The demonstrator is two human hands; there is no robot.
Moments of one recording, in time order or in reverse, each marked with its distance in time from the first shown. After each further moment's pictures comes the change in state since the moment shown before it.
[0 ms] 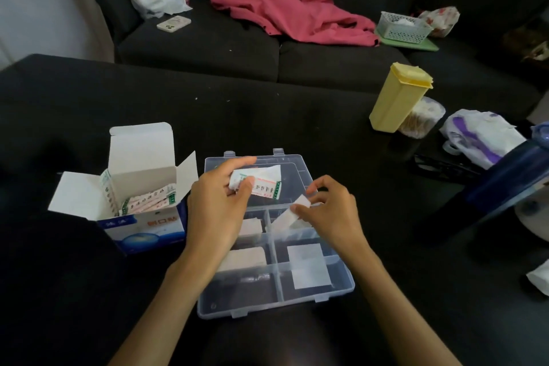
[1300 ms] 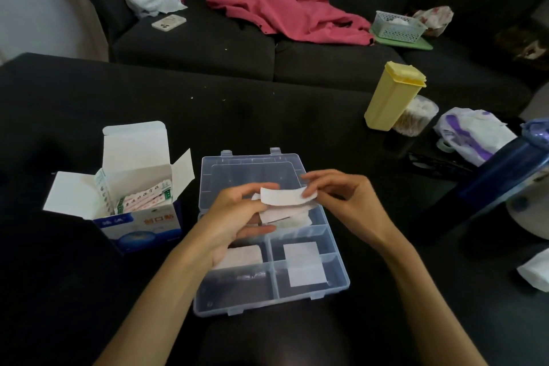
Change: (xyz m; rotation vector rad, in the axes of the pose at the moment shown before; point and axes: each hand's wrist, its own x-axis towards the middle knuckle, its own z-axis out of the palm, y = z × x) left_hand -0.001 0.016 0.008 -0.496 -0.443 -0.593; right_hand -0.003 0.000 -0.048 0.221 -0.270 -0.371
